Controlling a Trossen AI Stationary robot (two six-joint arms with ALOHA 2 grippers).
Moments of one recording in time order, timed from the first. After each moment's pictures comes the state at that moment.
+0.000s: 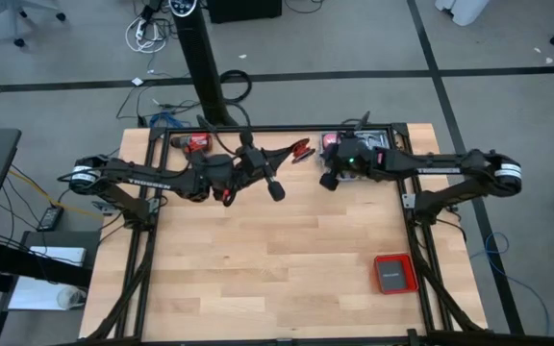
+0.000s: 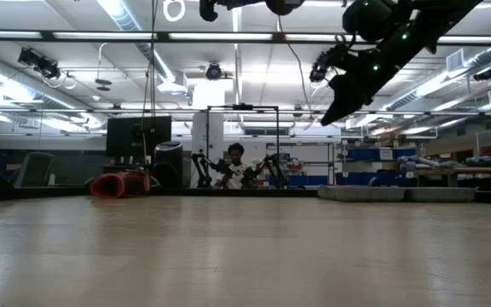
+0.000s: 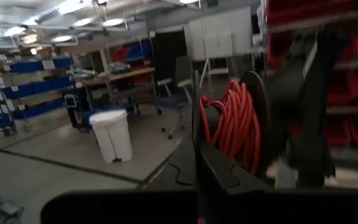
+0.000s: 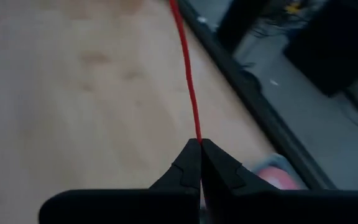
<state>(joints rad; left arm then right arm) -0.01 1.48 1.08 0.56 -0.52 0.20 -0.29 1.24 0.74 -0.14 0.36 -0.09</state>
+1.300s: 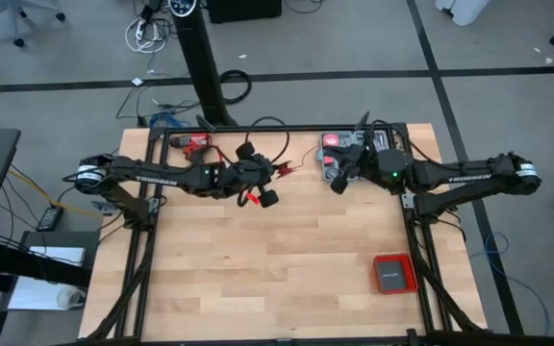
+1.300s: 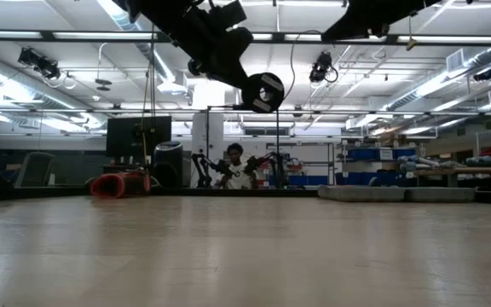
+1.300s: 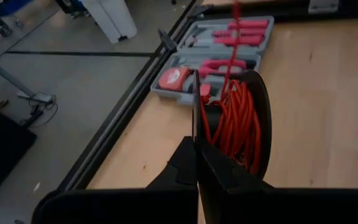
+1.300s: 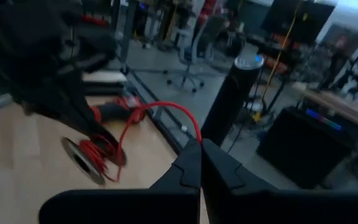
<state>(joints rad) 0.05 1.53 1.08 -0.08 -0.53 0.04 -0.02 0.96 0.74 0.08 0.63 -0.21</state>
